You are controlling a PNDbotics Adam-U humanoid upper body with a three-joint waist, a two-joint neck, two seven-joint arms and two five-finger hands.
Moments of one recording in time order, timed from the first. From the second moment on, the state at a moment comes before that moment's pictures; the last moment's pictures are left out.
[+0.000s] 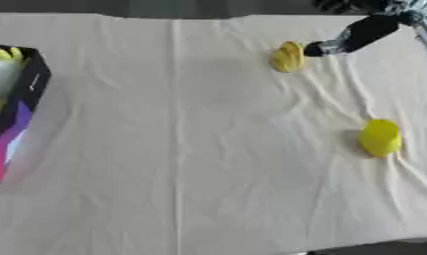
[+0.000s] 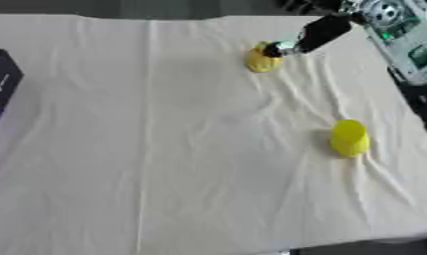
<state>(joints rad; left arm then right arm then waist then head) -0.52 0.90 -0.10 -1.64 -0.46 0.40 -0.12 -0.78 -0.82 0.26 -1.44 0.24 0.12 0.57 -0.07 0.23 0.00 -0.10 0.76</state>
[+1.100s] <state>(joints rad) -0.50 0.92 -0.08 -1.64 -0.41 0.41 -0.06 -0.29 -1.06 0.14 -1.67 0.20 0.12 0.57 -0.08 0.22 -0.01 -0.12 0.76</state>
